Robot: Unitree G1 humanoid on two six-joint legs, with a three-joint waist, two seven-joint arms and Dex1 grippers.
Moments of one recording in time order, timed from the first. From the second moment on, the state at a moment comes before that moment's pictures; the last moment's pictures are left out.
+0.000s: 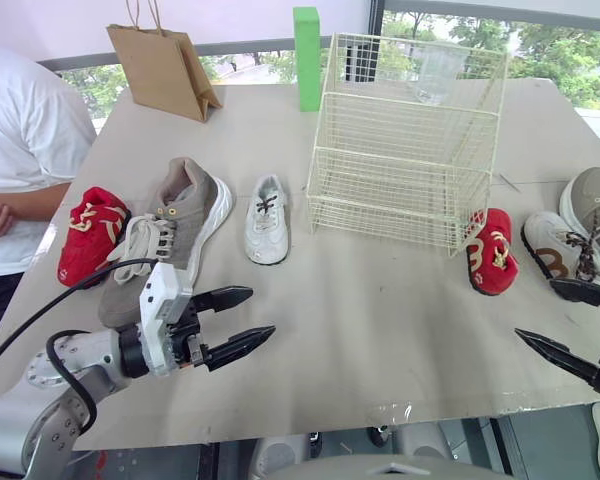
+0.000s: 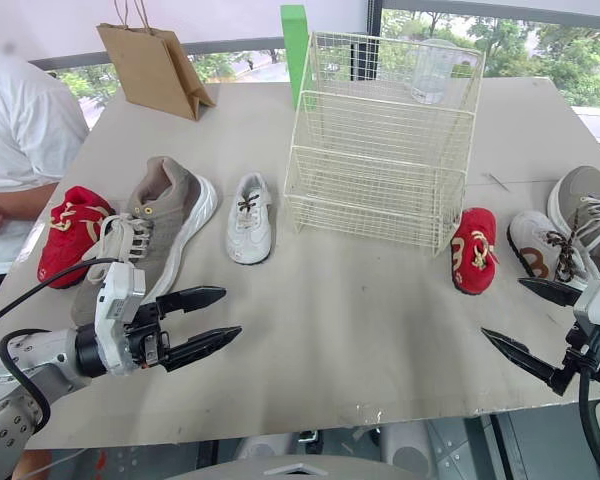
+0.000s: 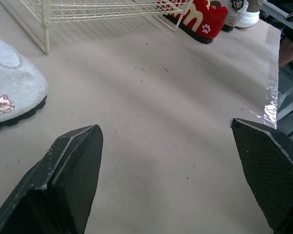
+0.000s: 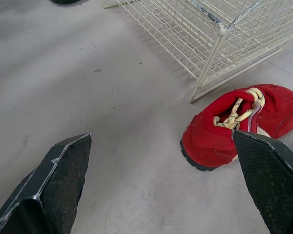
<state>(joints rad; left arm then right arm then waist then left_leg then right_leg) 0.29 0.77 0.38 -0.60 -0.79 0.63 -0.96 0.53 -0.77 -0.77 -0.69 0.63 0.50 1.01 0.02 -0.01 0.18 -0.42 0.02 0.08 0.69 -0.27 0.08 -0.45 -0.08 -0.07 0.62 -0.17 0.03</state>
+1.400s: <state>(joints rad) 0.41 0.72 0.38 -0.95 -0.90 0.50 -0.74 -0.94 -0.91 0.54 0.04 0.12 0.50 1.19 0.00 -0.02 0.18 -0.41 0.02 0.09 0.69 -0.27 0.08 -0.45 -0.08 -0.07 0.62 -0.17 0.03</state>
